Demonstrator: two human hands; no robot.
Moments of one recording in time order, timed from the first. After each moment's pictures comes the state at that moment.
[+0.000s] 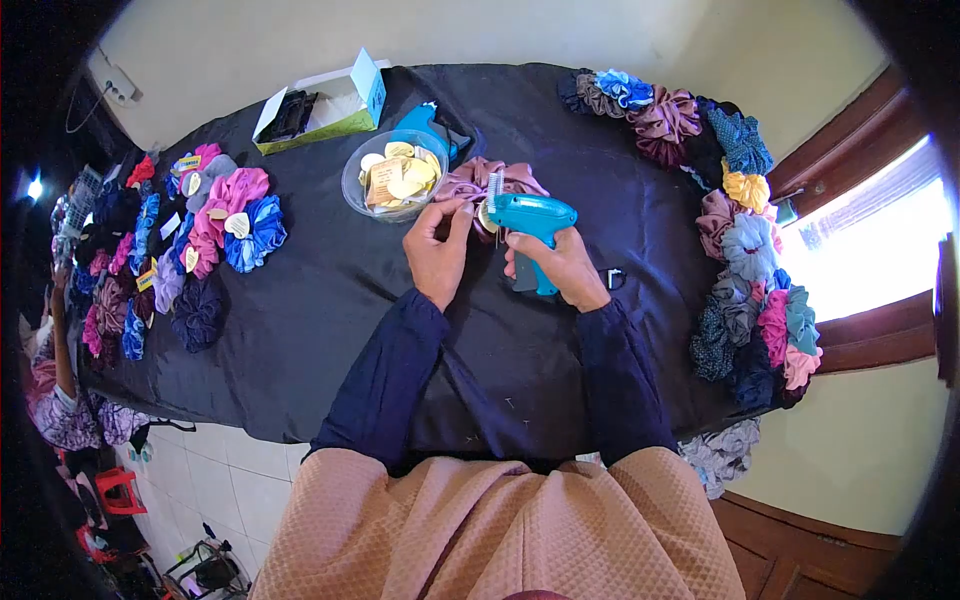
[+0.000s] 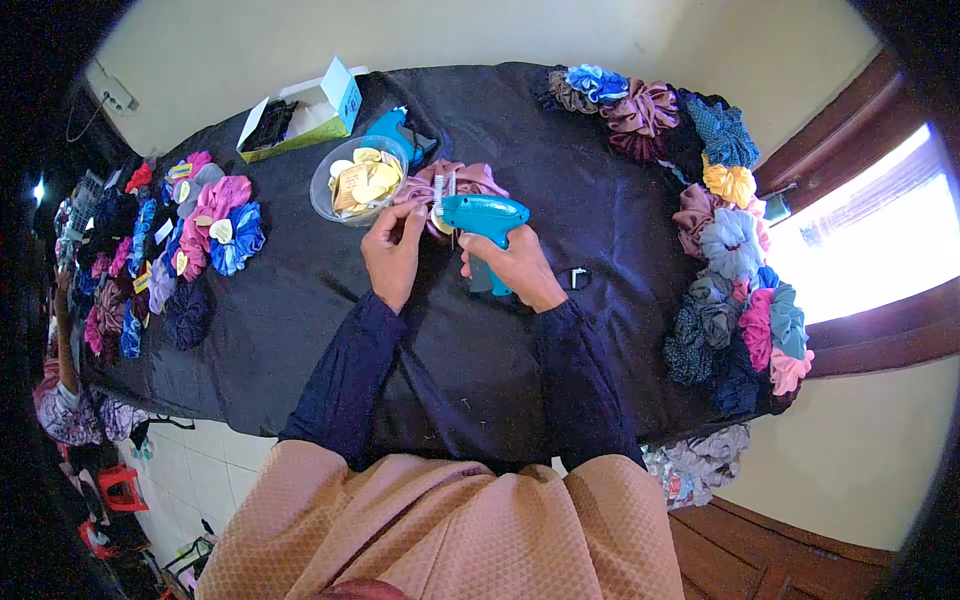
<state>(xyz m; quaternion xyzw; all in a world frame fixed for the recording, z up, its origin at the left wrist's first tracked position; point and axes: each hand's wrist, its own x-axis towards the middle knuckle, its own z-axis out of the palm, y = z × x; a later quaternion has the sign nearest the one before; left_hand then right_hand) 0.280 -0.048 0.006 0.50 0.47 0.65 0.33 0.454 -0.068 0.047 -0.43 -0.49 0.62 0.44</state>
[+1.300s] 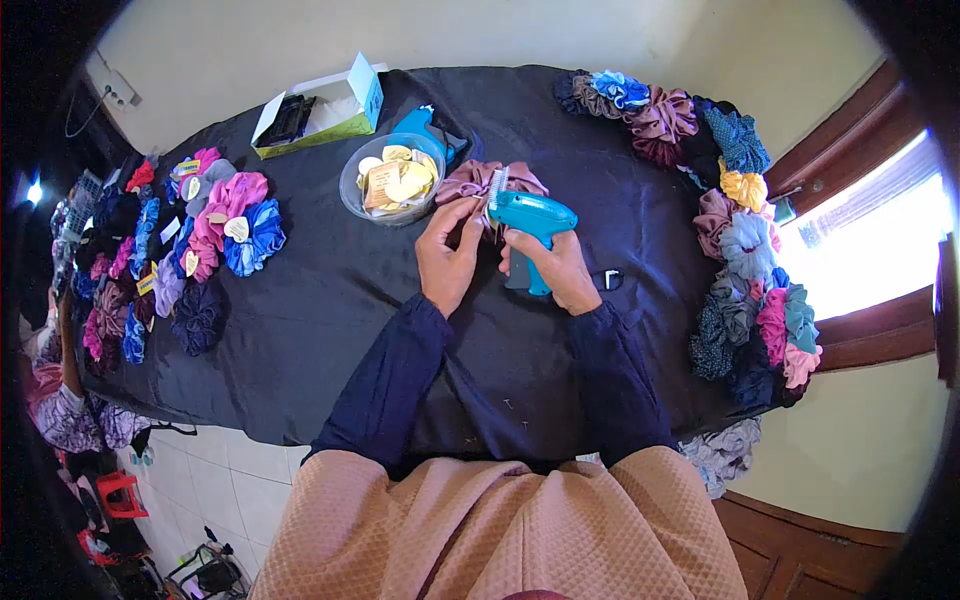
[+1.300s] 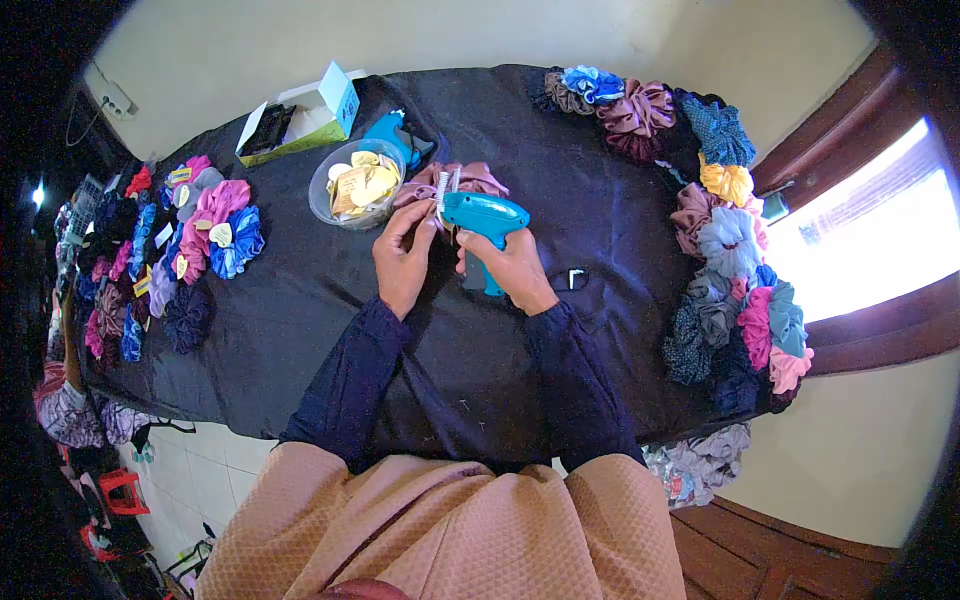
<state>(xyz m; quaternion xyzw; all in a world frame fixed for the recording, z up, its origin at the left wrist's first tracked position) 0.287 -0.049 0.001 0.57 0.42 0.63 0.33 0.449 -0.067 0.036 -0.39 -0.48 0.60 0.51</state>
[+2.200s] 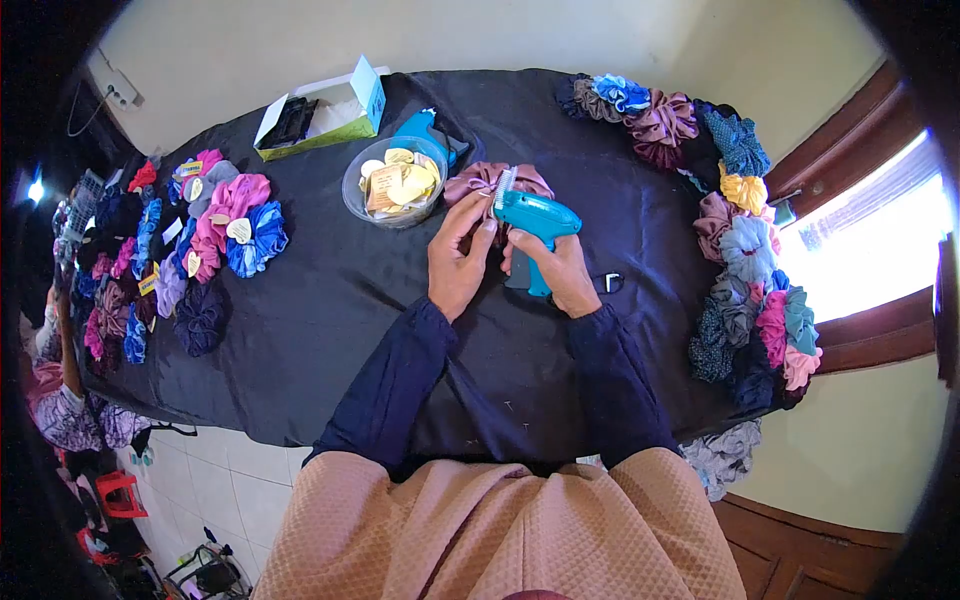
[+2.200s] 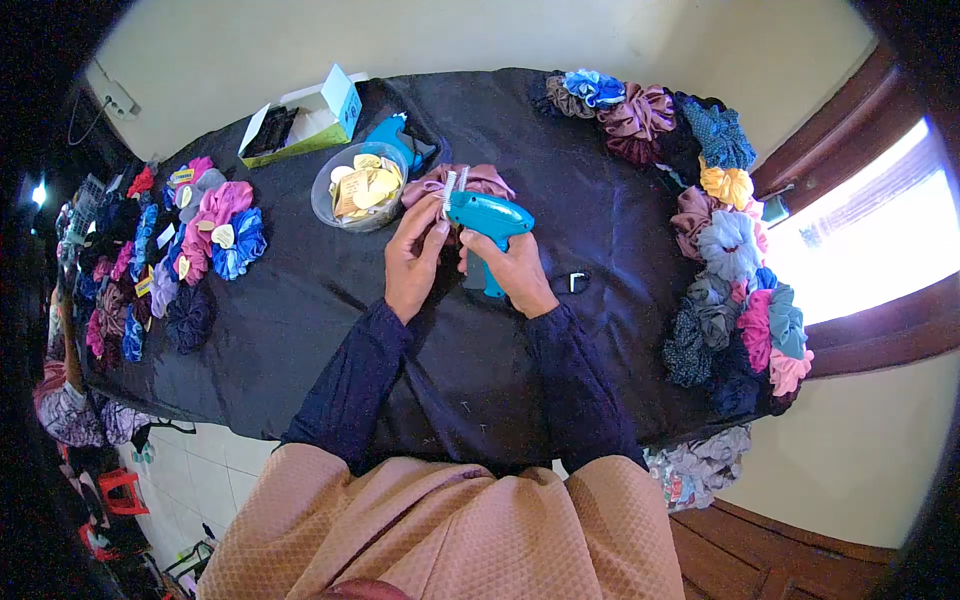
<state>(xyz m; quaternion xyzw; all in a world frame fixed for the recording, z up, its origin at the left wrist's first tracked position) 0.293 -0.053 0.015 0.63 0.37 0.62 0.30 0.448 -0.066 0.034 -0.38 -0.47 0.60 0.52</state>
